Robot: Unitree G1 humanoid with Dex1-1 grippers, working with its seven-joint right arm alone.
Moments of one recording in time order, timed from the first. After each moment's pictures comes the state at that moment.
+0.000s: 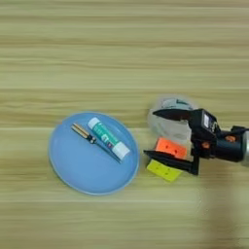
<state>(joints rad) -0.13 -0.76 -0.19 0.29 0.34 -0.14 1.42</state>
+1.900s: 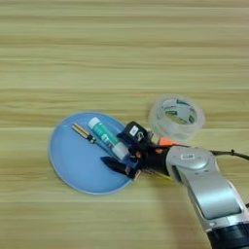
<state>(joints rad) 0.00 -0.61 0.09 -0.19 0.11 0.49 0.86</state>
